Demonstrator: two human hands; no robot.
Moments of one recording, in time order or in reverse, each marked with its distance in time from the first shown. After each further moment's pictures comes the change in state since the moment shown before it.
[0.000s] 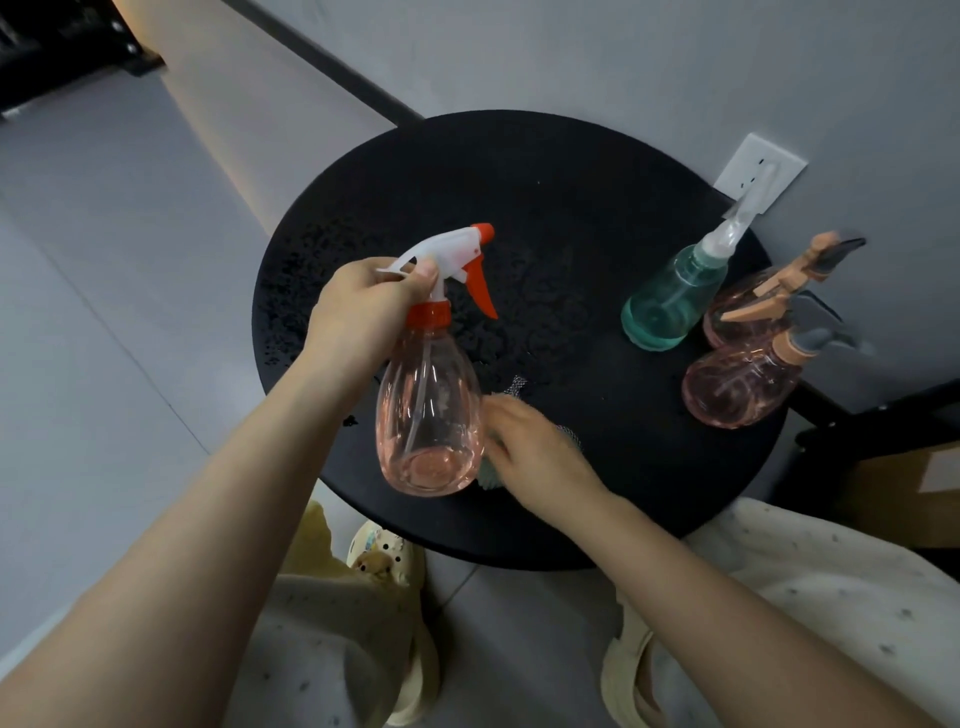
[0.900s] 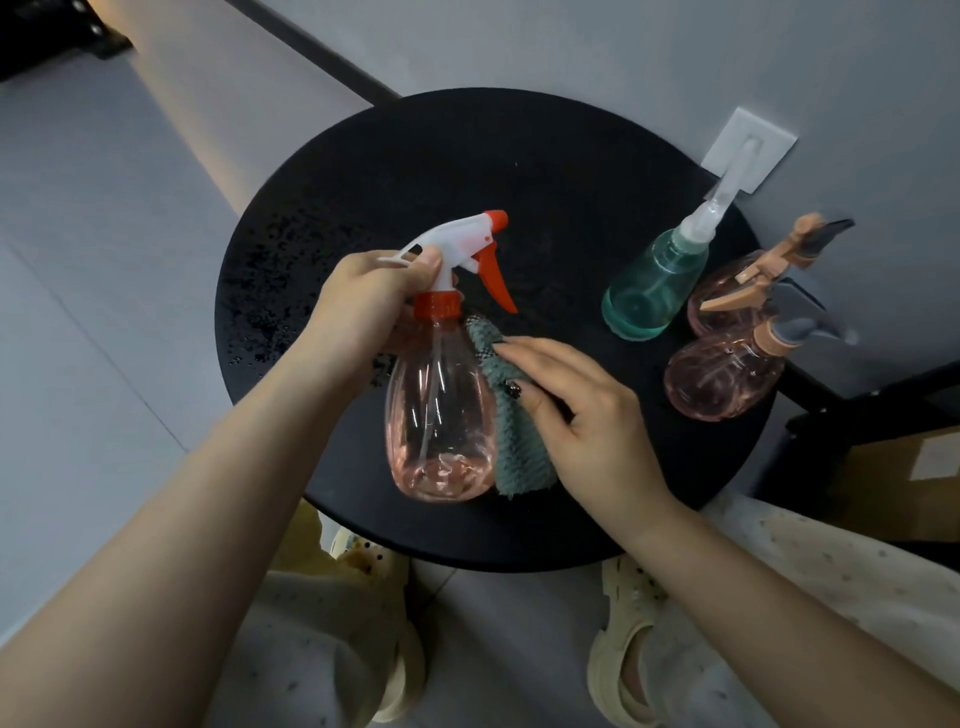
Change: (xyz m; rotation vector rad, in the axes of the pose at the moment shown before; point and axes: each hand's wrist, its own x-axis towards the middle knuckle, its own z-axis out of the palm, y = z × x) left_hand 0.004 0.013 0.031 -0.122 -0.157 -0.060; right_hand -0.027 -0.002 -0.060 0.252 0.496 -0.167
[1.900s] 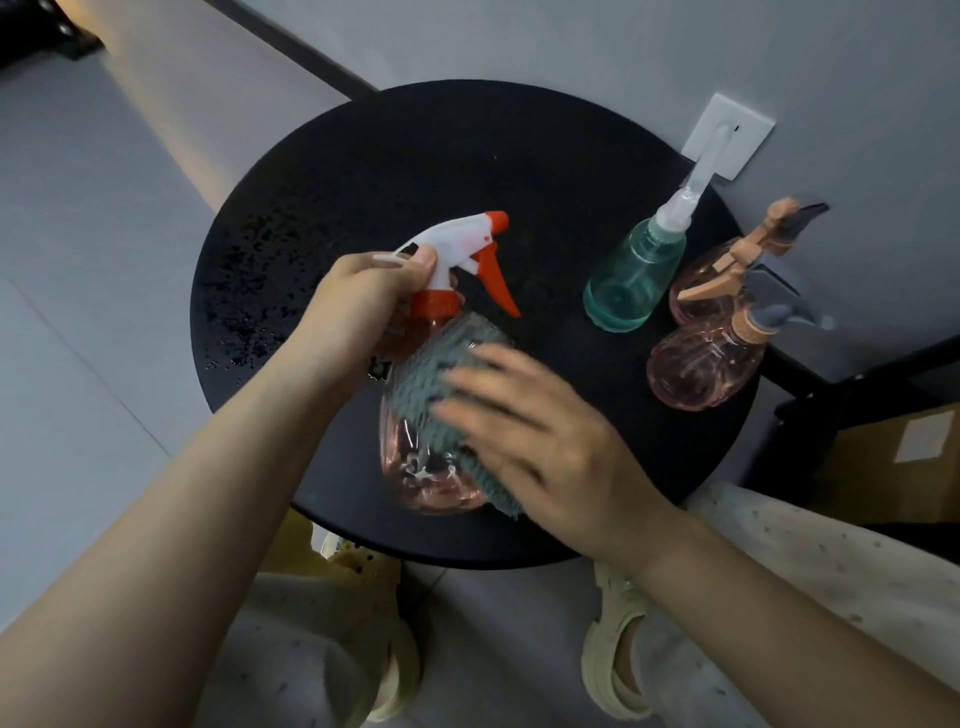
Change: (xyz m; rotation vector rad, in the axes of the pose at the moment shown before) left_hand 0.001 0.001 0.017 -0.009 -0.047 -0.006; right_hand -0.008 -0.012 -0.014 -0.173 -0.201 -0.365
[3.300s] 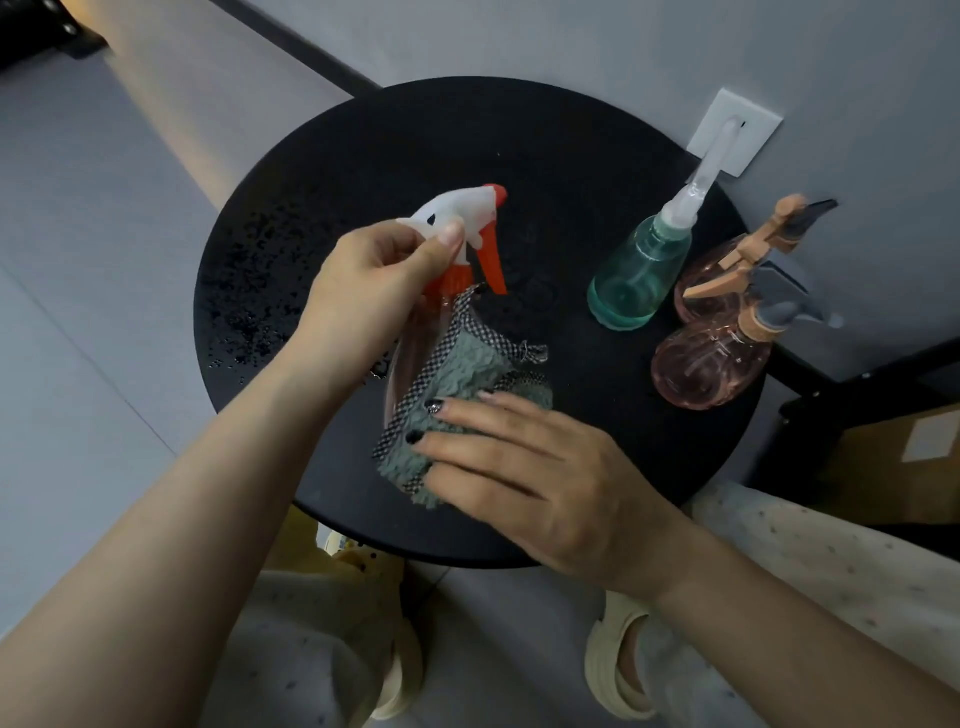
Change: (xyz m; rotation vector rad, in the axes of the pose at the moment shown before) left_hand -0.006 0.007 0.001 0.223 0.102 0.229; right_hand -0.004 -0.010 -0.002 -0.247 -0.025 -0.310
